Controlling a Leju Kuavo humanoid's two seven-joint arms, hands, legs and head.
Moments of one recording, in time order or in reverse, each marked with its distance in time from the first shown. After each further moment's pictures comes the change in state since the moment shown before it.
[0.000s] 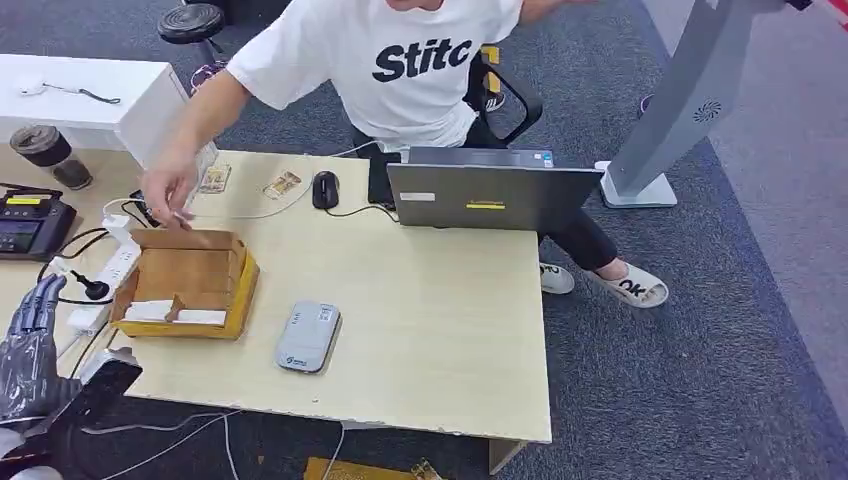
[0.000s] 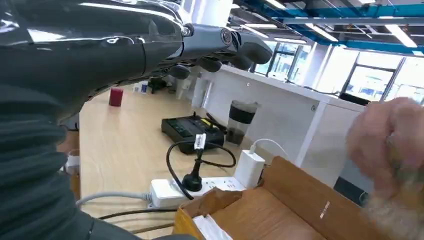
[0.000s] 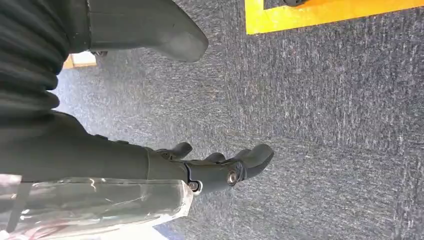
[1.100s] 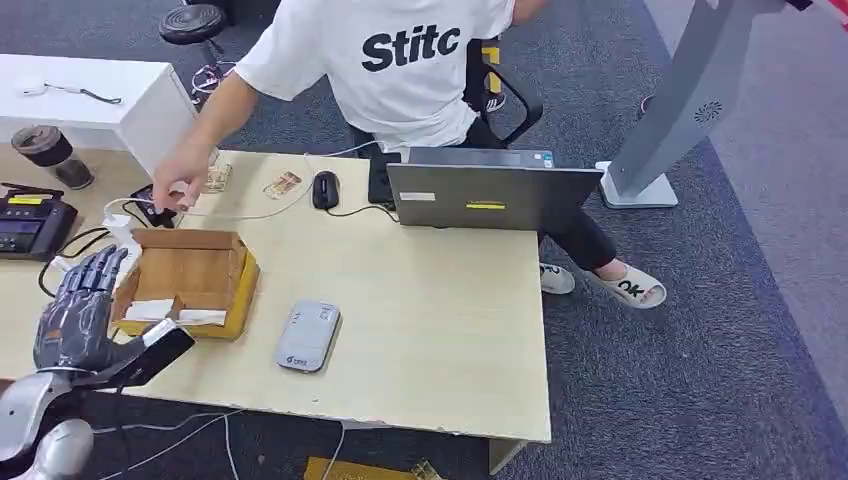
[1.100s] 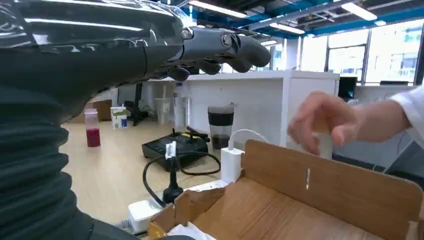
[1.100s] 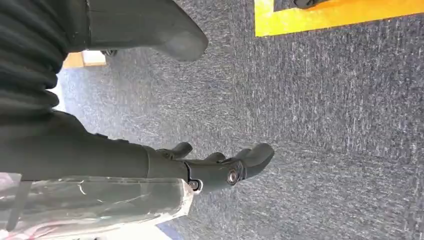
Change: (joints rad) left arm -0.195 0.123 -0.194 0.119 -0.252 -0.114 0.150; right arm -0.004 0.001 0.000 0.000 0.024 0.024 0.040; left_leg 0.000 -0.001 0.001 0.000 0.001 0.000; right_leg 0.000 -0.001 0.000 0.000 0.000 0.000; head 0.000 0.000
